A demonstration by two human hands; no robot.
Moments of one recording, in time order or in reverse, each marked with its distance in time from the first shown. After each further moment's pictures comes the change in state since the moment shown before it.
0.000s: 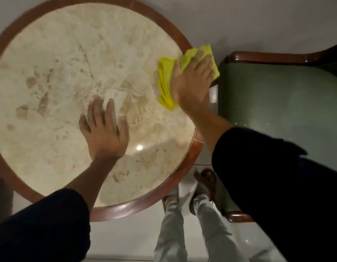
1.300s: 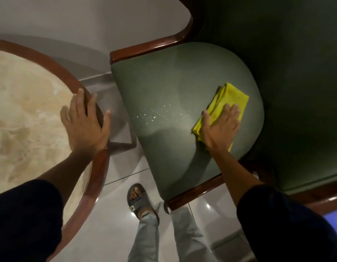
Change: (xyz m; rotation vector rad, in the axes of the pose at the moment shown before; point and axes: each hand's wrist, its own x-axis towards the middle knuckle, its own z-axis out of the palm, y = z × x) left_hand 0.018 0.210 0.027 -0.103 -0.033 0.411; right_hand -0.083 0.364 -0.102 0.074 0.115 0.528
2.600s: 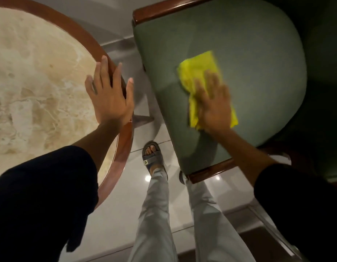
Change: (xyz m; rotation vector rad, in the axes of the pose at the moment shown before) left_hand 0.001 0.004 0.000 0.025 0.047 -0.031; right_hand -0.032 -0.038 0.034 -0.267 -0.141 -0.728
